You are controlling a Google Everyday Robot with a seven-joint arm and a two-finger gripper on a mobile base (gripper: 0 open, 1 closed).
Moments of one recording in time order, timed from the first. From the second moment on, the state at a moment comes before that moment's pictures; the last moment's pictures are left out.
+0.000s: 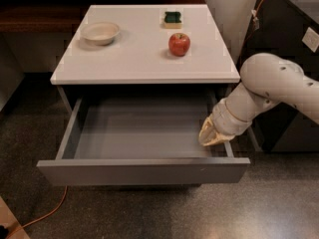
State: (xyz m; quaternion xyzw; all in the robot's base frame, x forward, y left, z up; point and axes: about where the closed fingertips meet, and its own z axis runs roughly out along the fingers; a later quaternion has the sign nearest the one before) arm 0.512 -0.159 0.717 -0.78 0.59 0.09 0.18
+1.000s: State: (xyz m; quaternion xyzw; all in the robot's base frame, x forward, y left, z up) arm 0.569 -0.081 0.814 -0.74 0.62 0.11 0.25
